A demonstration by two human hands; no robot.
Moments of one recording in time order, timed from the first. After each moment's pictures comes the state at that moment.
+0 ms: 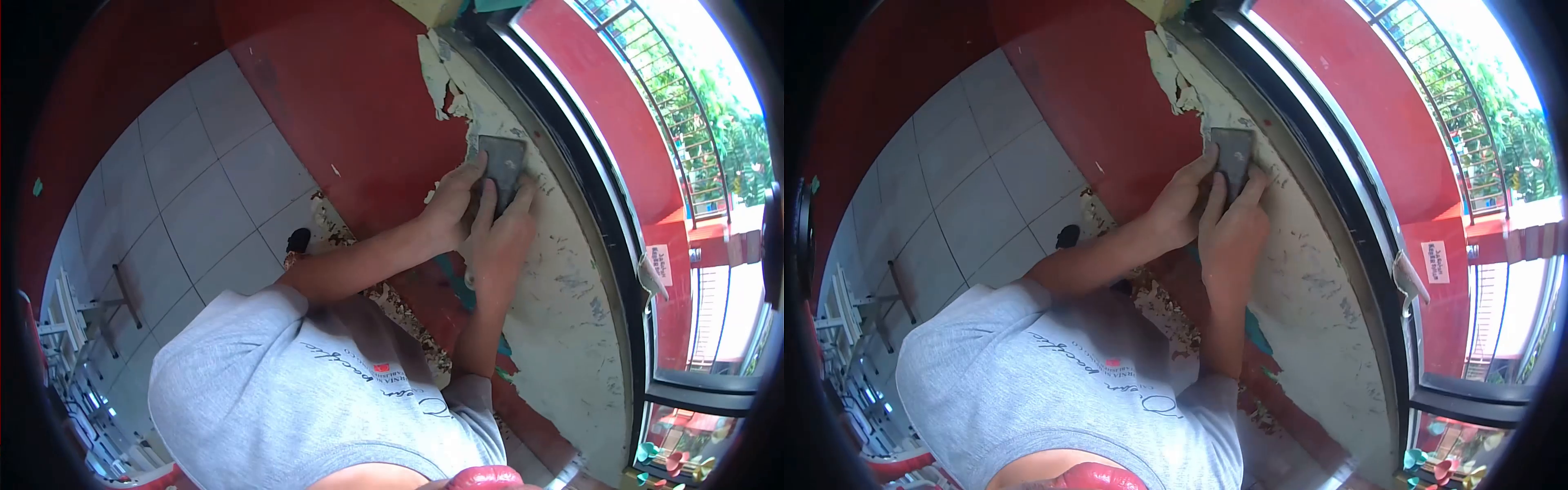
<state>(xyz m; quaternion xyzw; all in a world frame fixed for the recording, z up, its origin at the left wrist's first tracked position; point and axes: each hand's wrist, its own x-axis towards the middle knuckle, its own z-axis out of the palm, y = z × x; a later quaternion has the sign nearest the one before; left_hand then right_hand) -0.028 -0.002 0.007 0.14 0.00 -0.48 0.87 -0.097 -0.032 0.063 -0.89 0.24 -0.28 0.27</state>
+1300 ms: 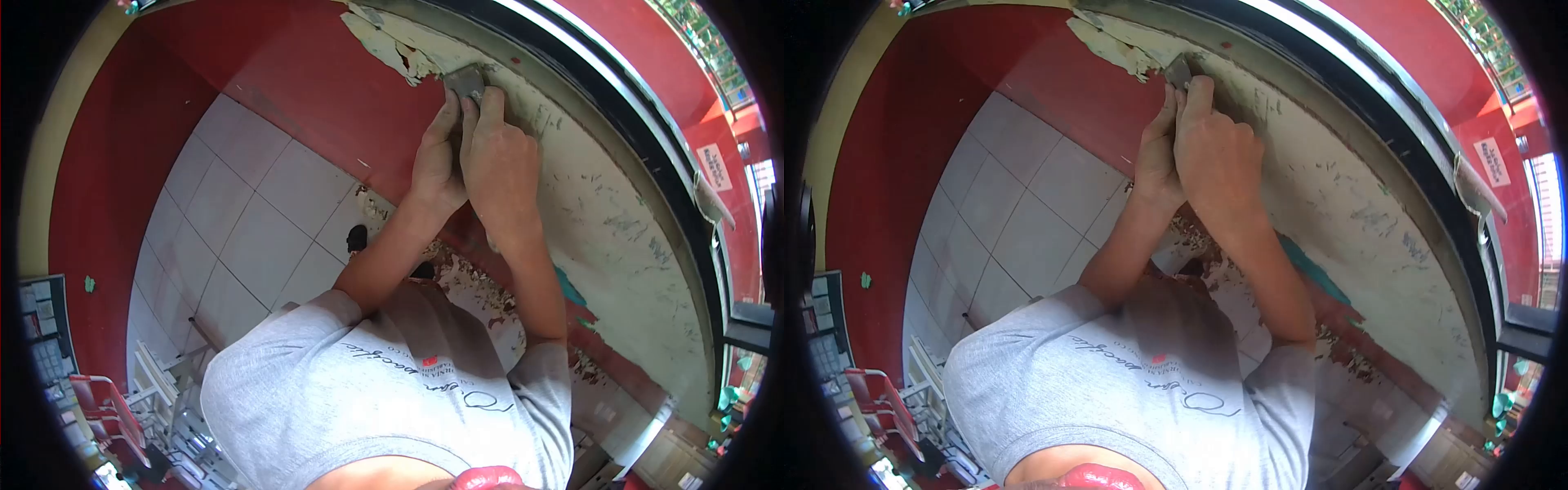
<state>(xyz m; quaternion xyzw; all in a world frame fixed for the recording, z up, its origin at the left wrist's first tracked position) -0.005 0.000 -0.010 0.02 -0.05 -0.51 0.86 -0.065 -0.045 0.050 -0.93 0.24 -0.24 0.13</state>
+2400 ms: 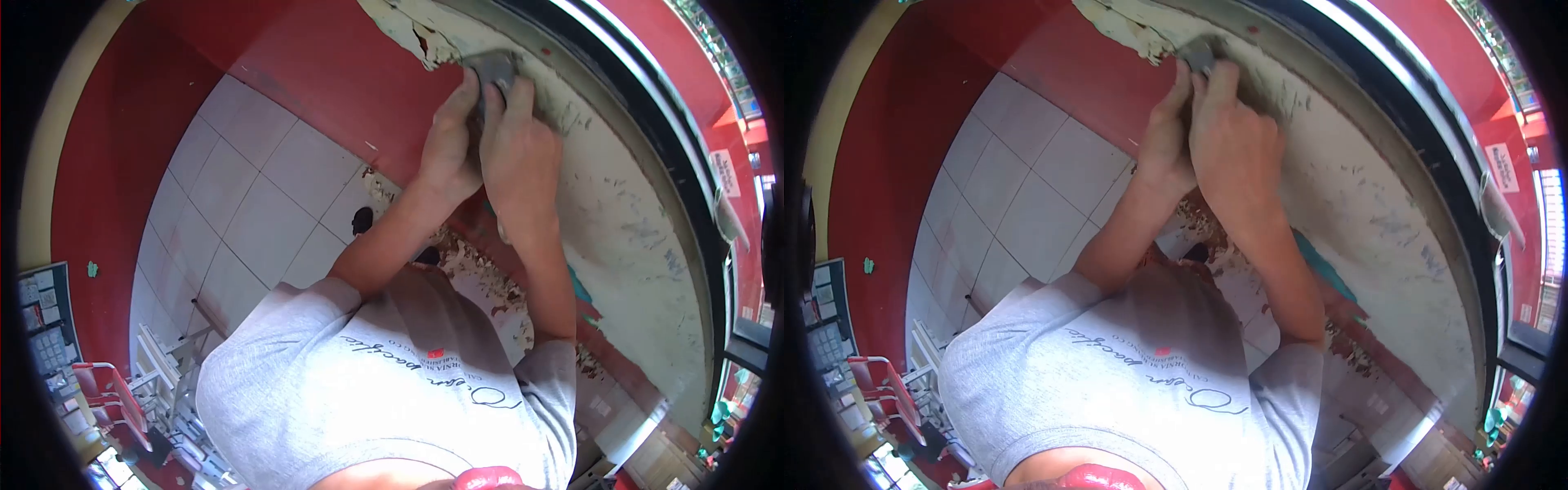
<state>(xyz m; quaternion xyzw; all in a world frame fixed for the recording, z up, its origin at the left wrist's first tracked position) 0.008 -0.004 -0.007 0.11 -0.09 -0.44 0.89 -0.055 -0.047 0.048 -0.92 0.23 -0.29 0.15</state>
